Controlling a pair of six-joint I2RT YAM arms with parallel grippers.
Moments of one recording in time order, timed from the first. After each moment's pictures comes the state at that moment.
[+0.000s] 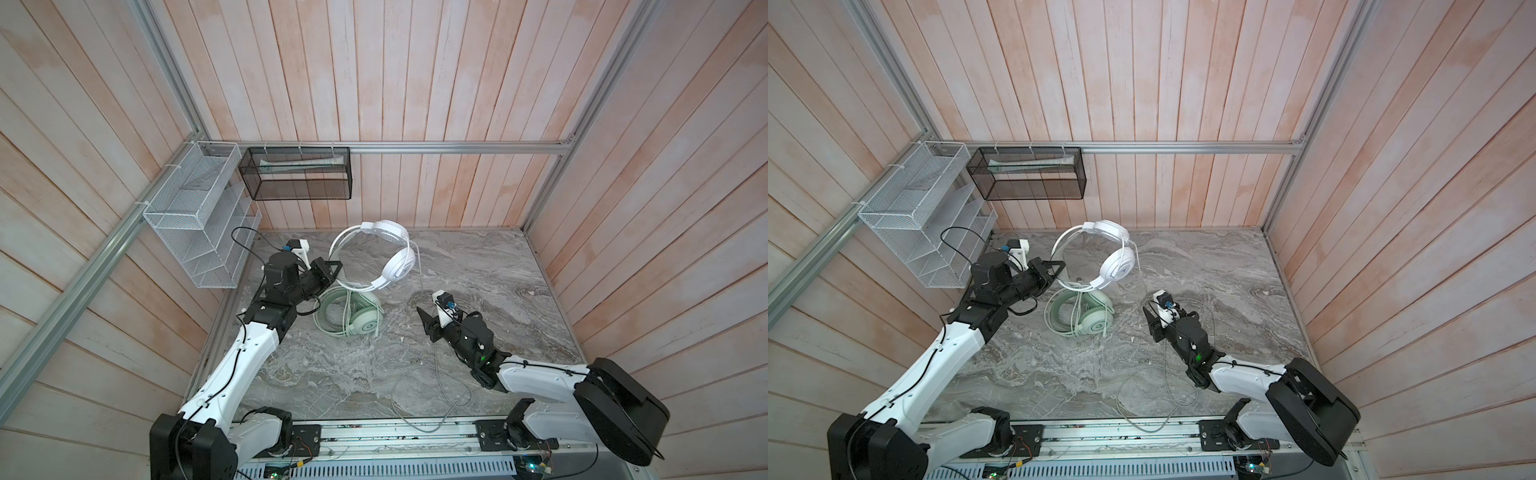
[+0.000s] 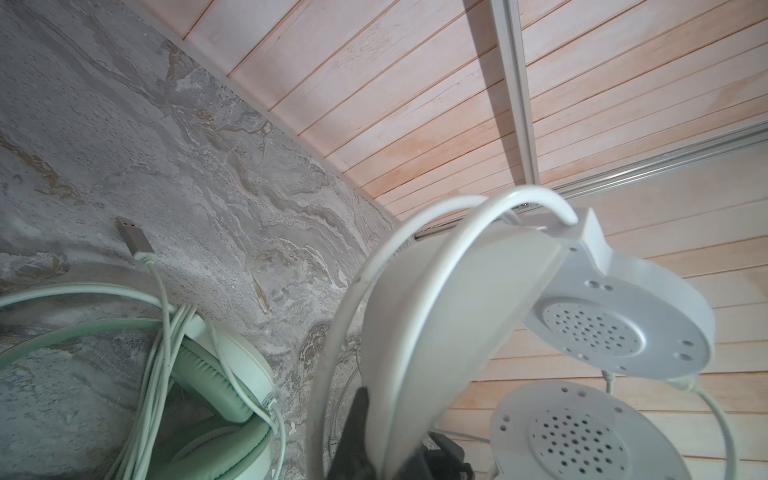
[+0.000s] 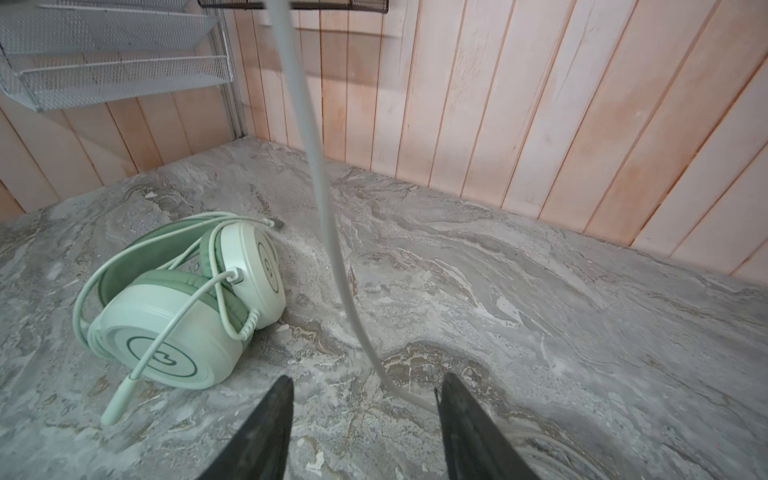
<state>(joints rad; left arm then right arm) -0.21 1.15 0.92 -0.09 0.43 -0.93 0.75 1.31 0.34 0.79 0.15 0.01</state>
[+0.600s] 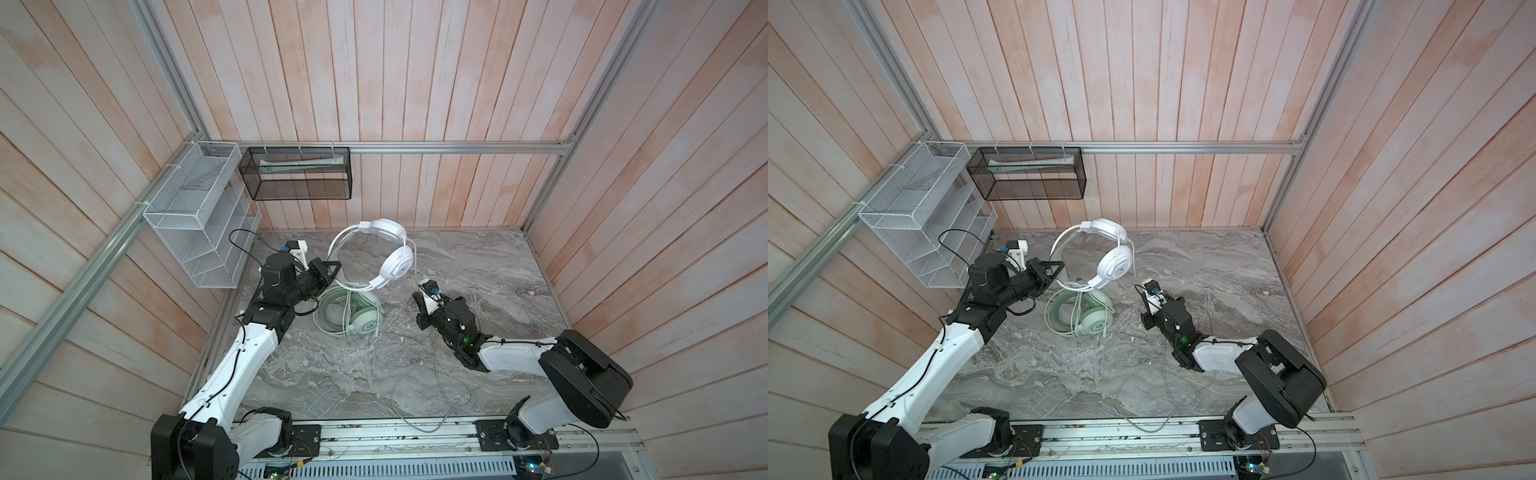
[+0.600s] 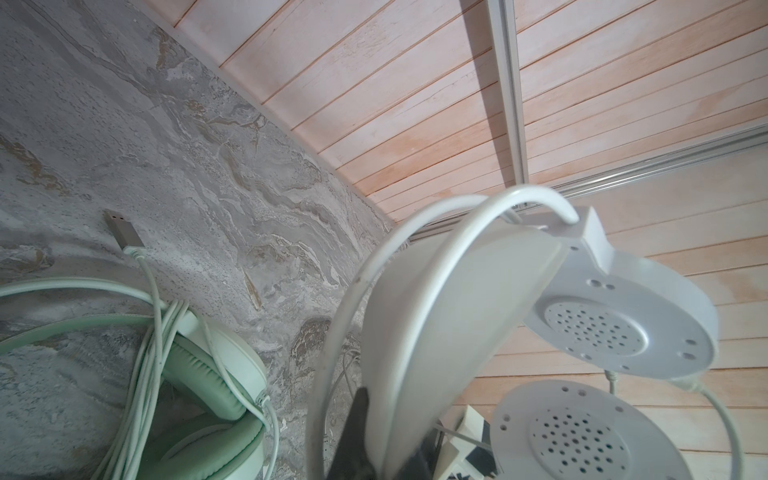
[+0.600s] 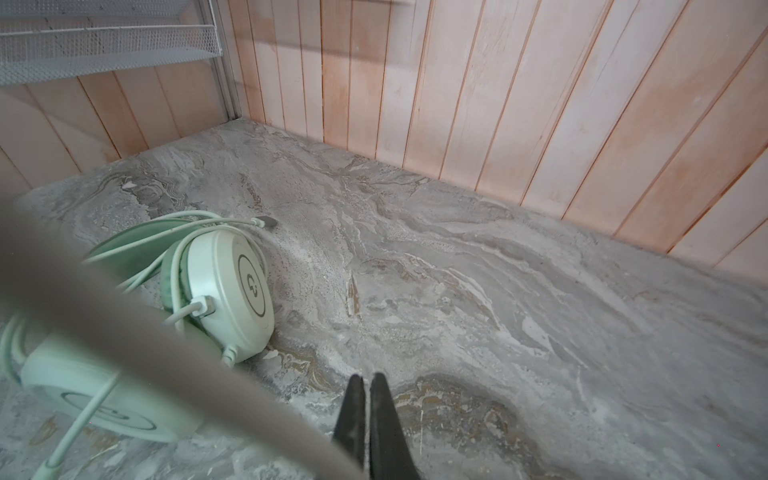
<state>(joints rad) -0.19 1.15 0.91 -0.07 0.47 -0.95 0.76 1.46 0.49 0.77 0.15 0.01</state>
